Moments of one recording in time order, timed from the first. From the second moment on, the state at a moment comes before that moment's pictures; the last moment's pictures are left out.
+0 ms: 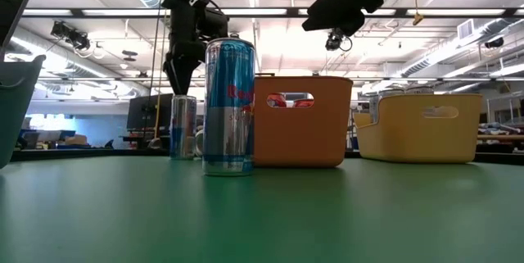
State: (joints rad) left arm 0.69 1.76 1.59 -1.32 -0.04 0.18; right arm 0.10 1.31 0.89 -0.11 0.08 0.07
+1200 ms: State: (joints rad) left arm 0.71 1.04 0.89 -0.37 0.33 0.20; right arm 0.08 1.62 0.90 0.41 0.05 0.11
